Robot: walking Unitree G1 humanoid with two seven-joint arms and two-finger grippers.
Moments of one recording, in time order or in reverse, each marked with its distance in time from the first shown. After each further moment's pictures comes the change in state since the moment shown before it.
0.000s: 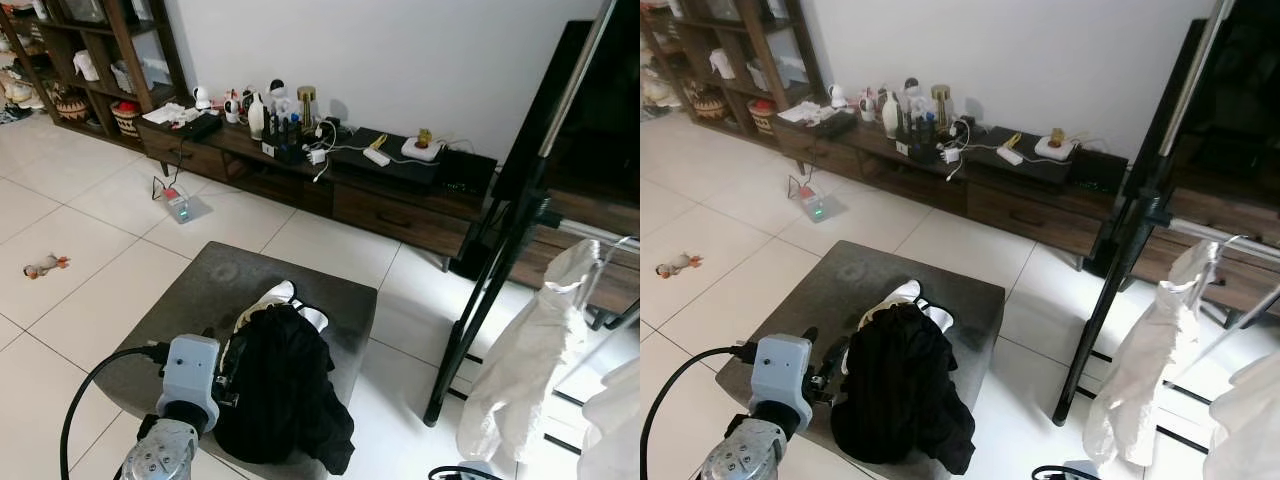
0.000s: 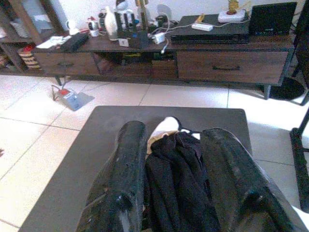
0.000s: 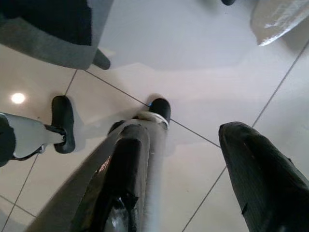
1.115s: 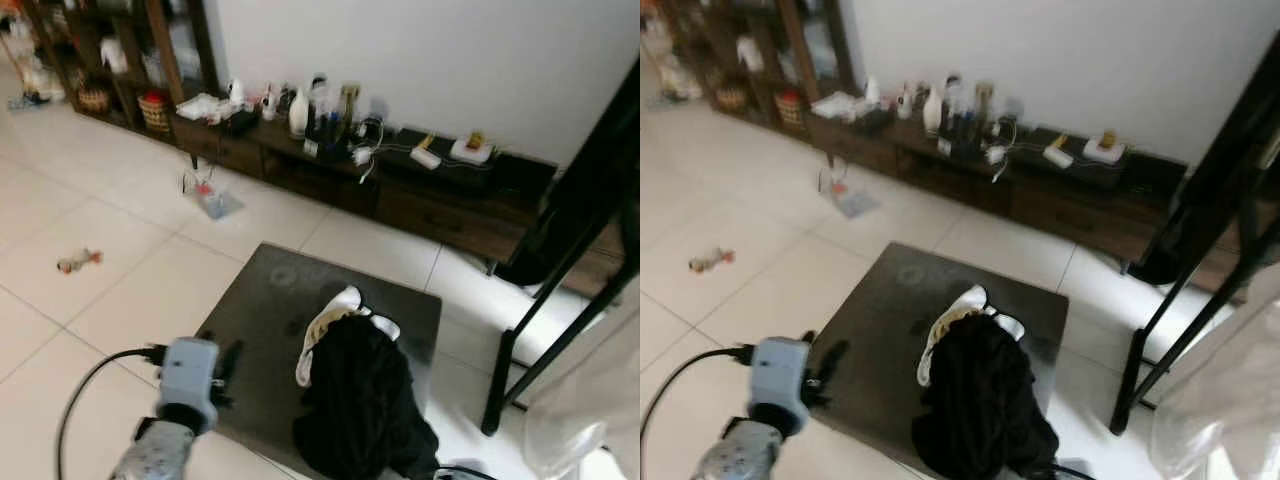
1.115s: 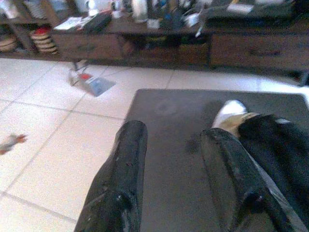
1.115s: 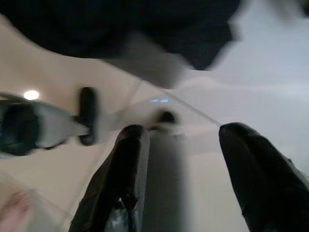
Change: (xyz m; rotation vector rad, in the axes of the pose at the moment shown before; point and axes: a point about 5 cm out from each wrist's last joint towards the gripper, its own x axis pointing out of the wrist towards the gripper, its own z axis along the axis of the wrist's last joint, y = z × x) left arm -0.002 0.005 -0.003 0.021 0.026 -0.005; right arm 0.002 0.013 0.003 0.002 -0.007 0.023
